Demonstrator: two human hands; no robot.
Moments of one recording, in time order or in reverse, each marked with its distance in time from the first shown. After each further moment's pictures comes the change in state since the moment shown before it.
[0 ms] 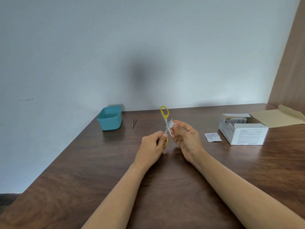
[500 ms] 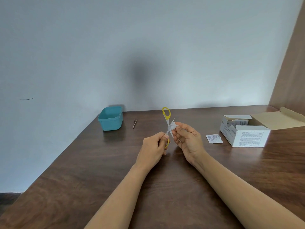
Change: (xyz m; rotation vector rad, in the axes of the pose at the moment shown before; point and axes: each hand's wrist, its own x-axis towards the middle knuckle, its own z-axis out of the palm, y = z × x) left_hand 0.000 -0.001 0.000 0.007 0.012 0.002; right_hand 0.001 0.000 0.000 0.046 0.018 0.025
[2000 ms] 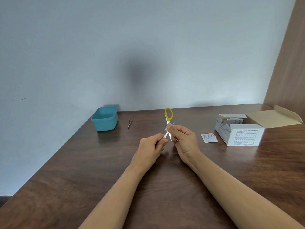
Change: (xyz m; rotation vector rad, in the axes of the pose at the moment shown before) left_hand 0.002 -0.002 0.005 0.091 -0.033 0.123; right_hand 0.008 0.007 -0.004 -0.151 0.045 -0.077
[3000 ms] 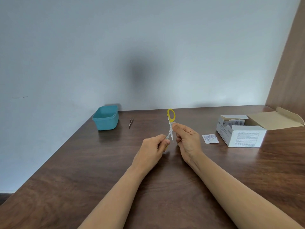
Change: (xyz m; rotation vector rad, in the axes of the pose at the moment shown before) left_hand 0.000 0.000 0.004 0.060 -0.015 0.006; right_hand 0.002 -0.003 -0.002 0.028 0.084 -0.013
